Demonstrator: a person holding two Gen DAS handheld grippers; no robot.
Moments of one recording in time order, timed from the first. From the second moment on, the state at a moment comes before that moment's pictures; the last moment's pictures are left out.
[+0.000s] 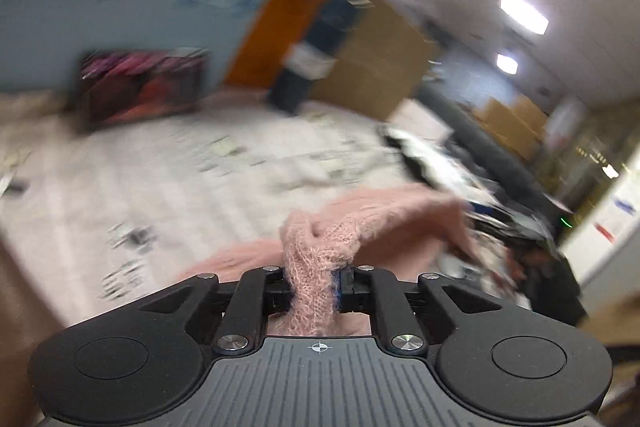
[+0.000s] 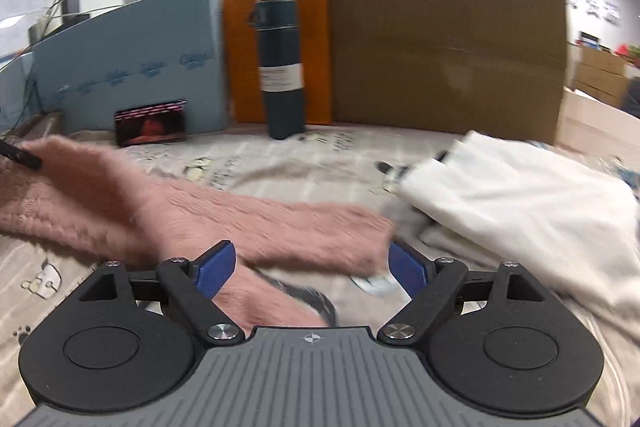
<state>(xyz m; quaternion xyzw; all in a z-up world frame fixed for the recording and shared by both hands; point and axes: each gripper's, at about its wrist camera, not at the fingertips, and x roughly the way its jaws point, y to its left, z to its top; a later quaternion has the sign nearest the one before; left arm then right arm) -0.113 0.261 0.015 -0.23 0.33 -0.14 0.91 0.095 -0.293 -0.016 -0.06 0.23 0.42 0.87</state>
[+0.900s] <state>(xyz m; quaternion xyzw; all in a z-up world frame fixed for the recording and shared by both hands) -0.044 0.125 0.007 0.00 0.29 0.02 0.96 0.132 -0.304 -0.019 0.00 0.24 0.31 0.92</state>
